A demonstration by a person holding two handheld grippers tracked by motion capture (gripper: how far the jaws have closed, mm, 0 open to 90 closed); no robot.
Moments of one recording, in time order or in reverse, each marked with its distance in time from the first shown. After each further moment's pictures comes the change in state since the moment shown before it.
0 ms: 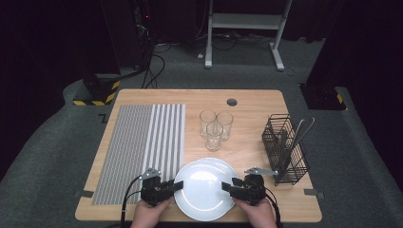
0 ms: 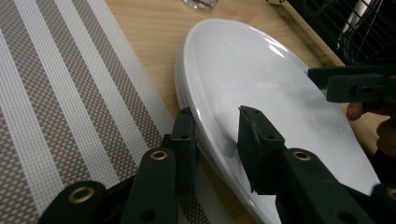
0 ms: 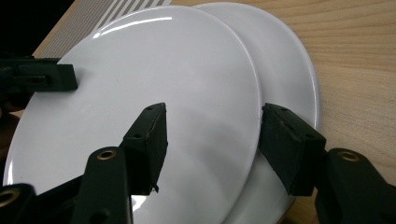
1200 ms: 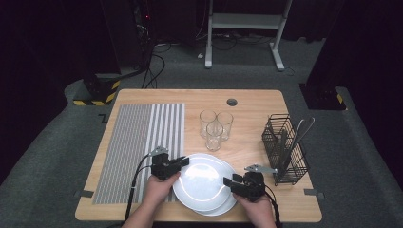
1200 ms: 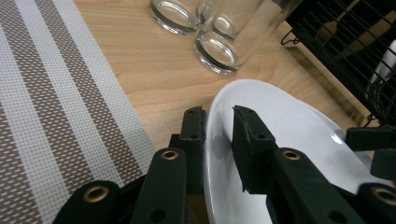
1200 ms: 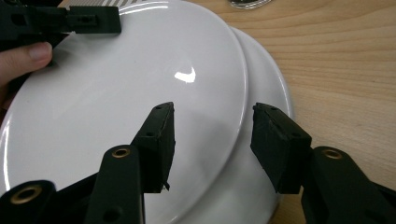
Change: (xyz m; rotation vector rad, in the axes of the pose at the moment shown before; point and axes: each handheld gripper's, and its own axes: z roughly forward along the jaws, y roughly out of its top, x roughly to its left) left arm 0.032 0.048 0.054 -0.071 -0.014 0.008; right arm -0.003 0.006 0.004 -0.041 -0.060 -0.034
